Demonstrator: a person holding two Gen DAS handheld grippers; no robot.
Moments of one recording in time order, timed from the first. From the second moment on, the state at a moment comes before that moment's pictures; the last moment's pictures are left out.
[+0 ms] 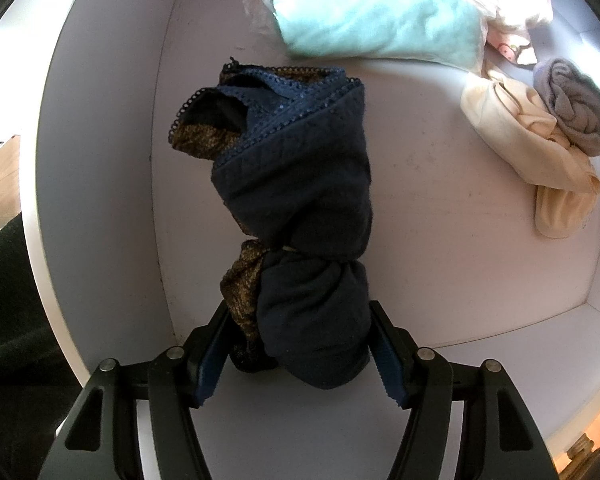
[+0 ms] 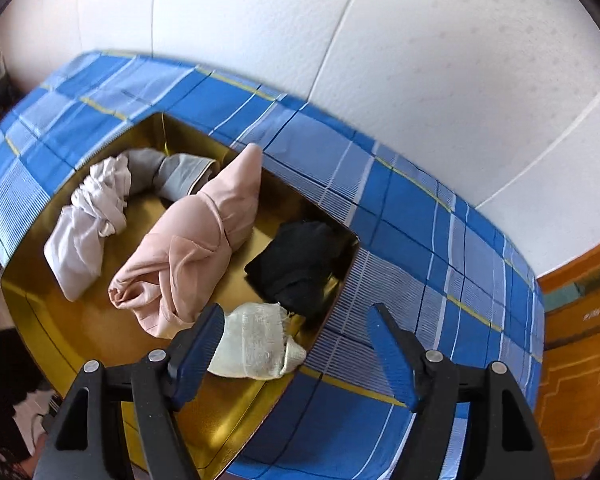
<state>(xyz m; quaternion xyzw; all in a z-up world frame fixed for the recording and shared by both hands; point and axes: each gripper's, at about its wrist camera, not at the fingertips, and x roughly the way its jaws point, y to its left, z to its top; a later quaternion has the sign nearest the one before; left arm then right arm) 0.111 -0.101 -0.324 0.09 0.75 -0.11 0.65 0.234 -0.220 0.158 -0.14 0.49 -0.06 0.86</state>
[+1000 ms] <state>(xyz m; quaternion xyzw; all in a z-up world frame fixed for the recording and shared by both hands) 0.112 -0.094 -0.312 0.07 0.74 -0.12 0.65 0.065 -0.232 0.095 -0.06 0.42 -0.03 0.90</state>
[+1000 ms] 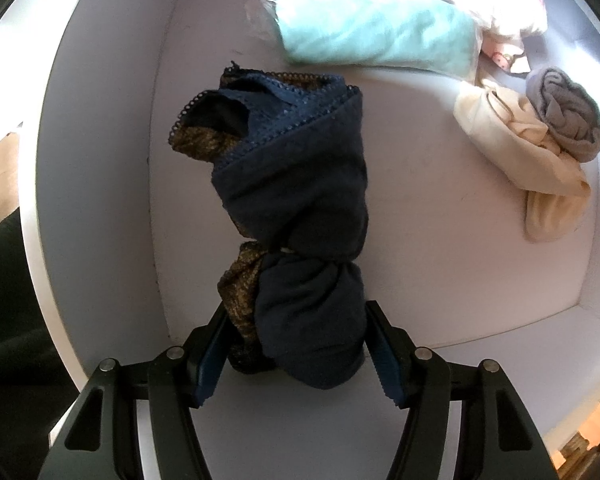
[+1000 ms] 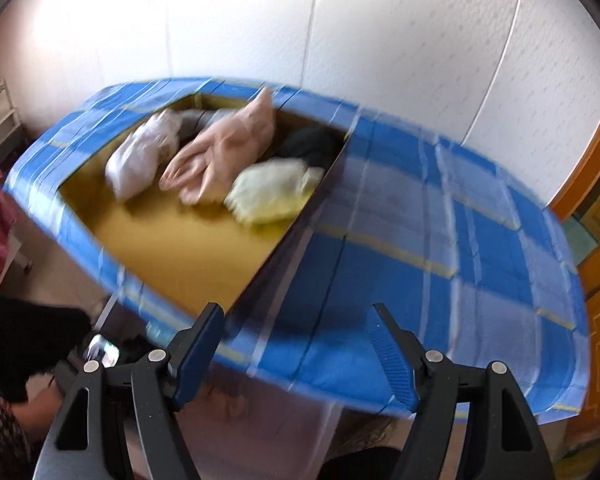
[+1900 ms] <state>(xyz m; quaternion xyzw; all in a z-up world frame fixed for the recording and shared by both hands) 0.109 -0.046 -0.261 -0.02 0.71 -0.13 0.69 0.068 -0.200 -0.147 0.01 0.62 0.03 0.78</state>
